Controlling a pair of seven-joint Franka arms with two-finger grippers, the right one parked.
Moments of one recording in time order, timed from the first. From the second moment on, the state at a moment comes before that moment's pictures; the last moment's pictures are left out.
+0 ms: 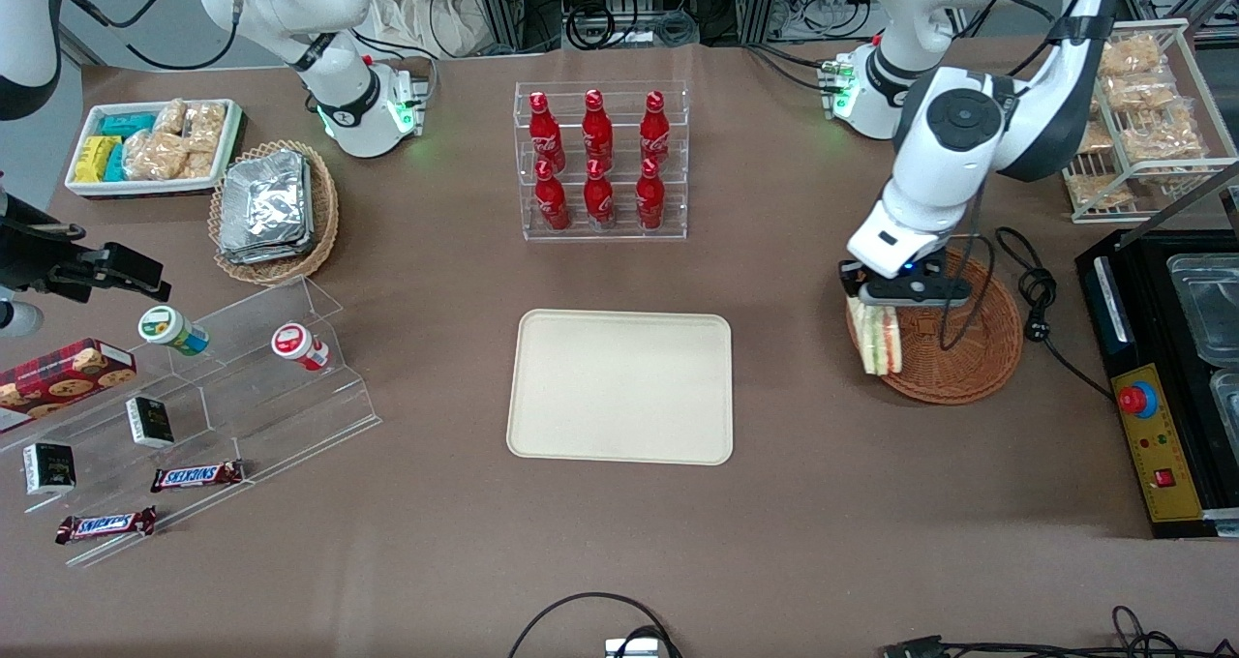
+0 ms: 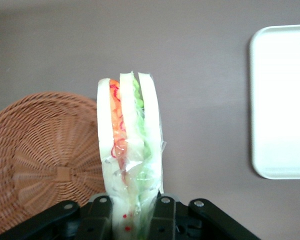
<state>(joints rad) -0.15 -0.04 -0.23 -2.28 0.13 2.36 -0.37</state>
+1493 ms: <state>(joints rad) -0.47 0.61 -0.23 -1.73 0.24 2.40 -0.65</state>
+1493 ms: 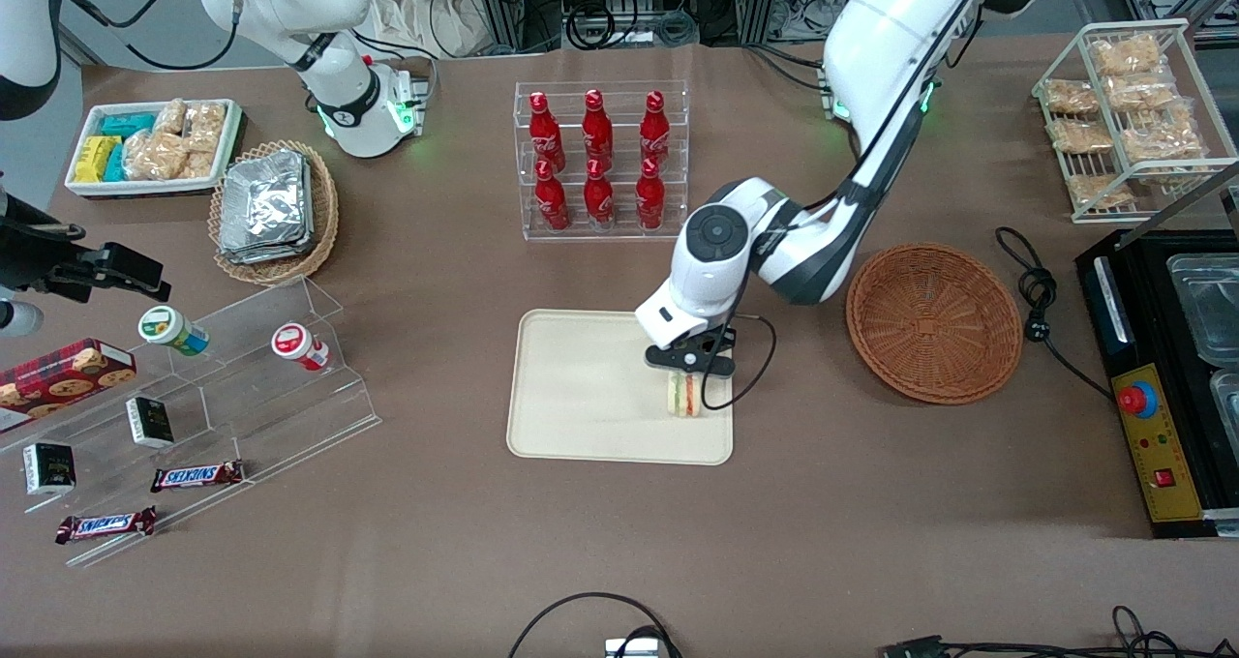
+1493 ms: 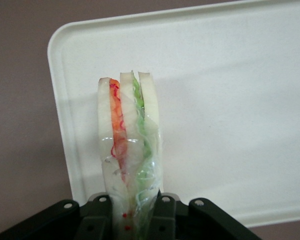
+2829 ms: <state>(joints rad) -0.47 0.67 -0.22 -1.65 0.31 2.41 -0.72</state>
